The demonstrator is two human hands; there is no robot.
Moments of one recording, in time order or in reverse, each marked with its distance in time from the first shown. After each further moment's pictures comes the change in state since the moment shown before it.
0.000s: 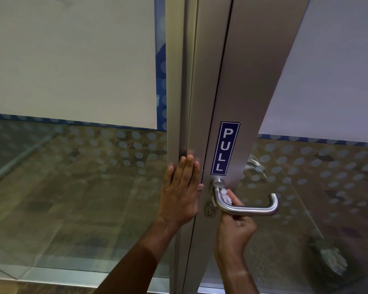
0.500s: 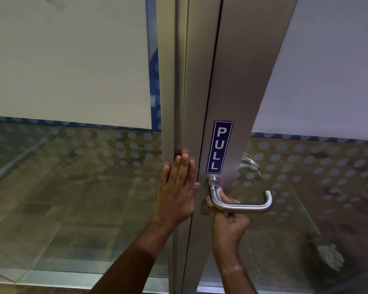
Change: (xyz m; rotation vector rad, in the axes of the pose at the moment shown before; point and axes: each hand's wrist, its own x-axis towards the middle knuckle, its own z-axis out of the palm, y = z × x) left_hand -0.002 -0.001 -0.001 0.001 -0.026 -0.014; right_hand 0.003 0.005 -0.004 -0.153 -0.087 -0.047
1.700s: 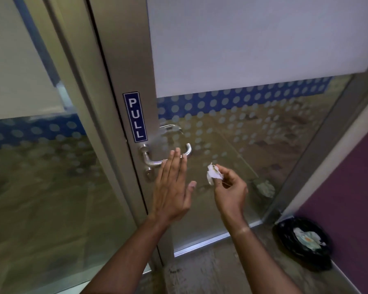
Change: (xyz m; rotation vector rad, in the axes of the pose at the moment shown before) left_hand -0.020 0.137 -0.053 -0.438 -0.372 0.056; right_hand -0.004 -0.077 -0.148 -0.371 0.127 -0.112
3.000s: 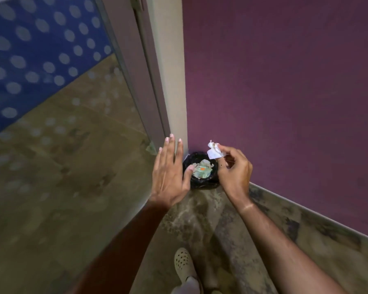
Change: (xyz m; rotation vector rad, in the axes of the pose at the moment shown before) left_hand 0.087 0.419 0.311 -0.366 -0.492 0.421; right_hand 0.144 0.117 -0.471 -0.556 0.618 0.057
